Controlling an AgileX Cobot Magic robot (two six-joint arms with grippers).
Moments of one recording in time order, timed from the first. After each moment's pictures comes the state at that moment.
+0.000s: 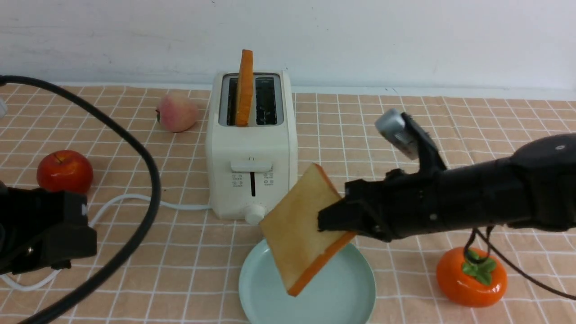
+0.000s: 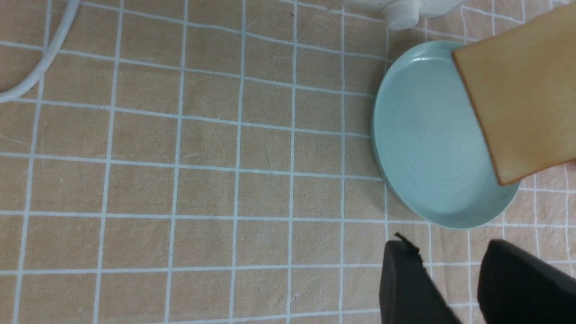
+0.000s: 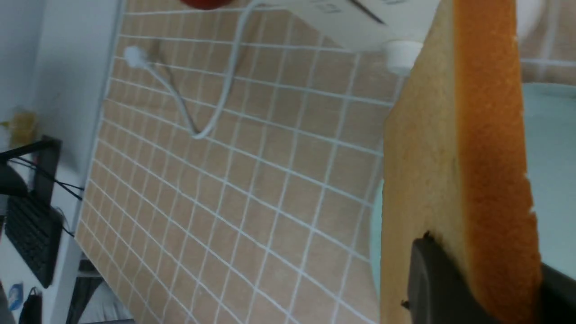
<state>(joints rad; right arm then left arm) 0.38 1.62 -0.94 1.43 0.64 -0.85 -0.24 0.89 -0.95 -0.21 1.03 -0.38</state>
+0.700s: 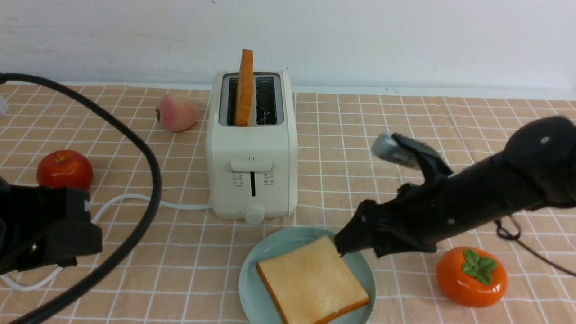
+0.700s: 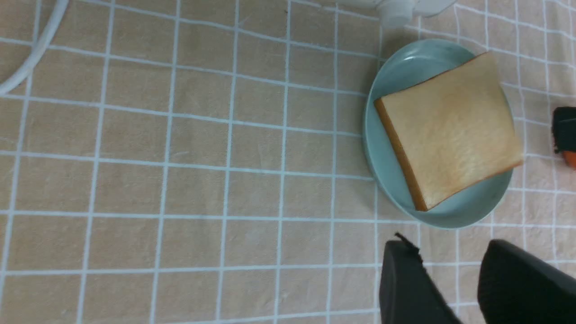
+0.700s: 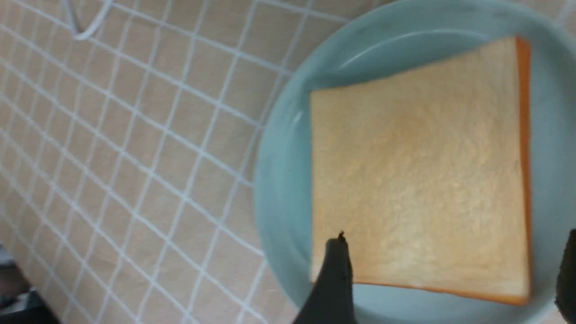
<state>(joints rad) 0.31 1.61 -1.06 0.85 0.75 -0.51 -0.24 0.89 -0.95 -0.26 1.01 -0.38</state>
